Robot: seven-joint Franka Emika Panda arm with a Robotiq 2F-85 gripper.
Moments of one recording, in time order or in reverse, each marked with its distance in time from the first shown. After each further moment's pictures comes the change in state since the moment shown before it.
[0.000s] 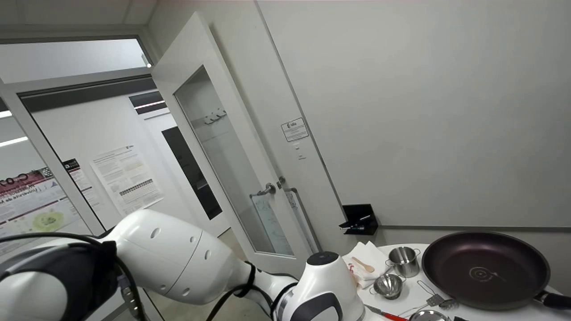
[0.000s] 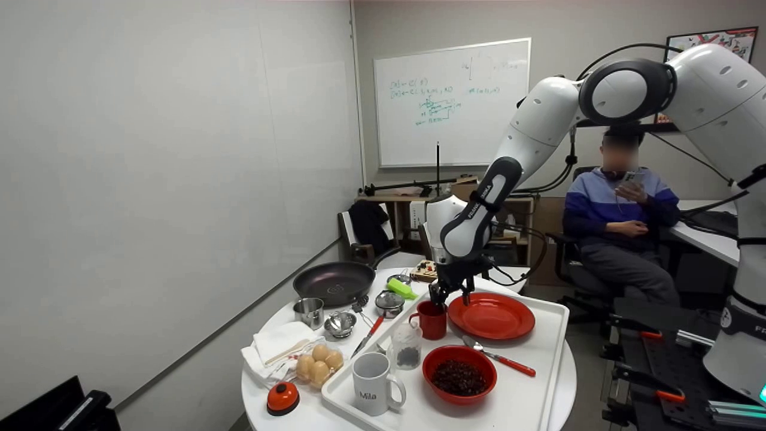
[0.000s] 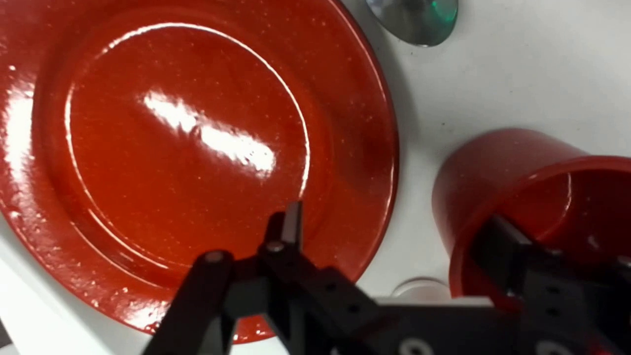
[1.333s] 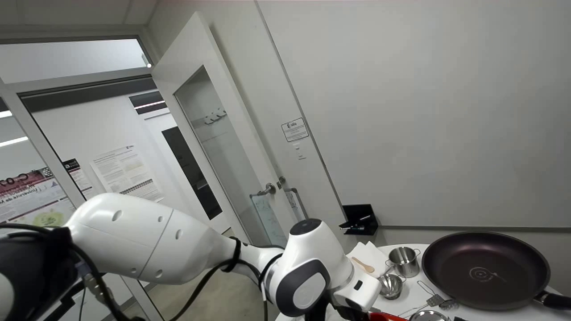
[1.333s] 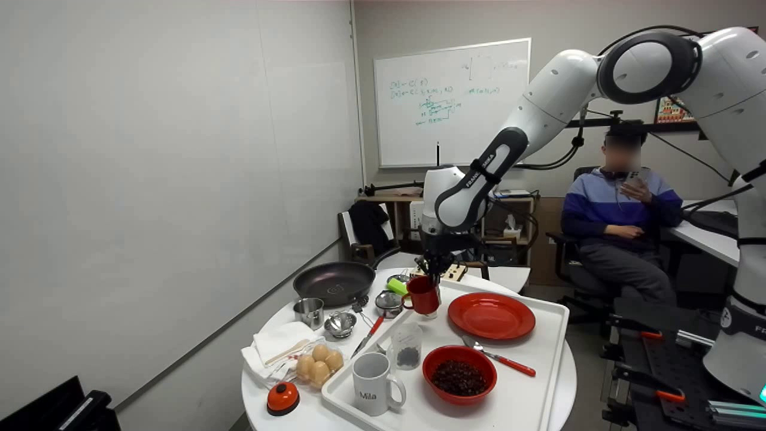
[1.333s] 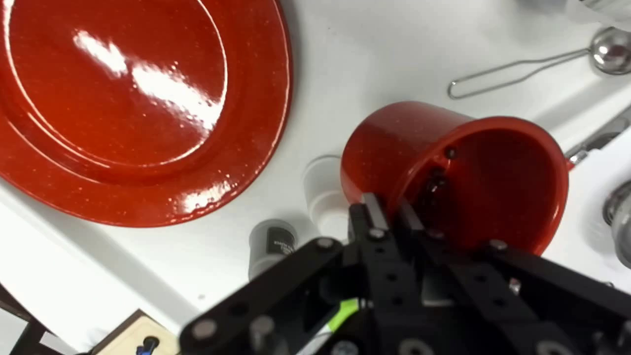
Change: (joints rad) arm -0.013 -0.135 0.025 -0.003 0.035 0.063 -0.007
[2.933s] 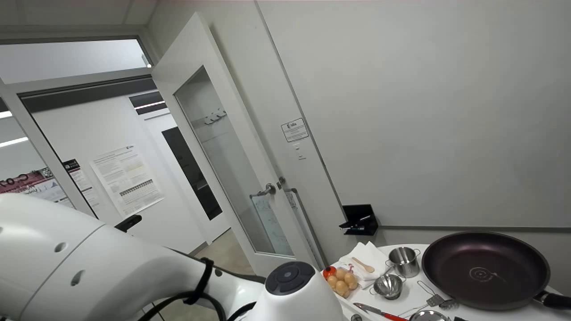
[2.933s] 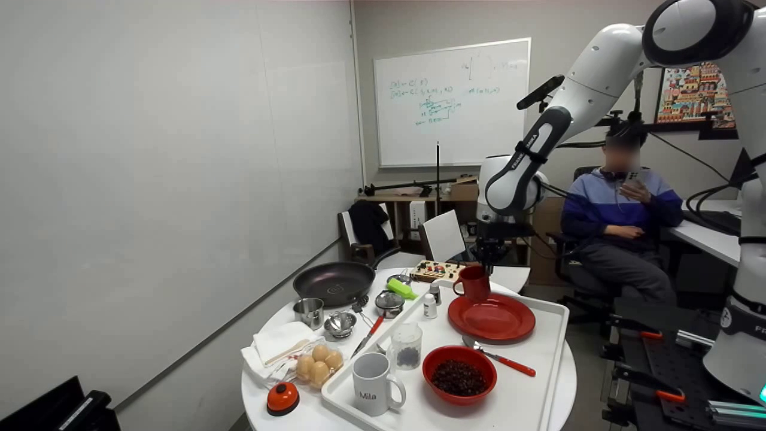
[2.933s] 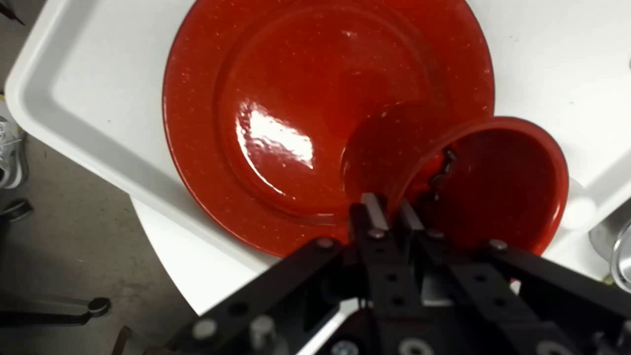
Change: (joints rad) arm -0.147 -0.256 -0.048 -0.389 0.060 0.090 -0.026
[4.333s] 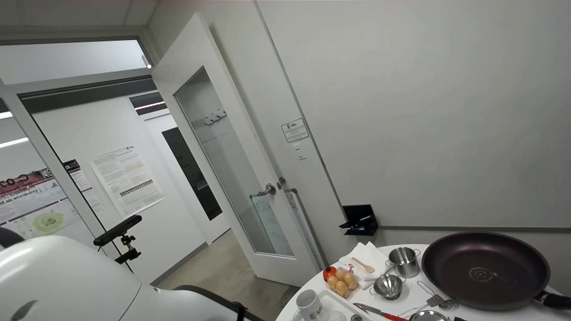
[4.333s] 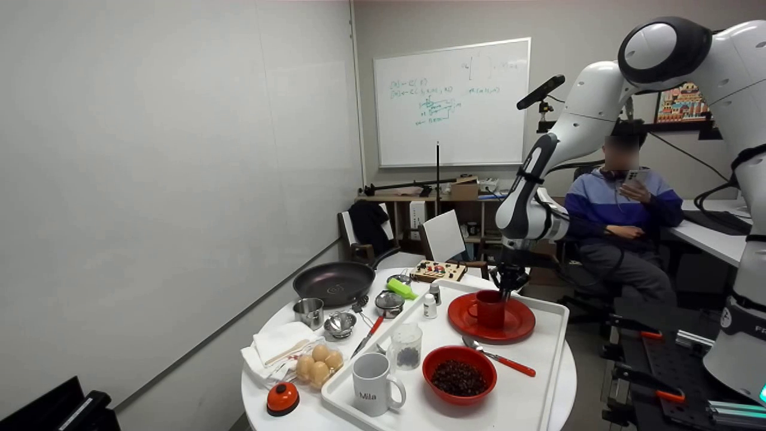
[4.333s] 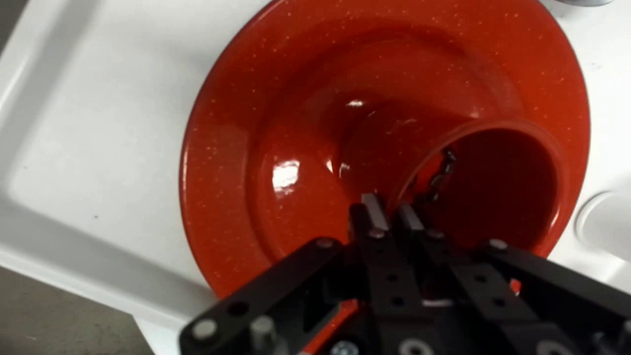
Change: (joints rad) arm -0.390 0.136 0.339 -0.116 0.416 0.288 -0.438
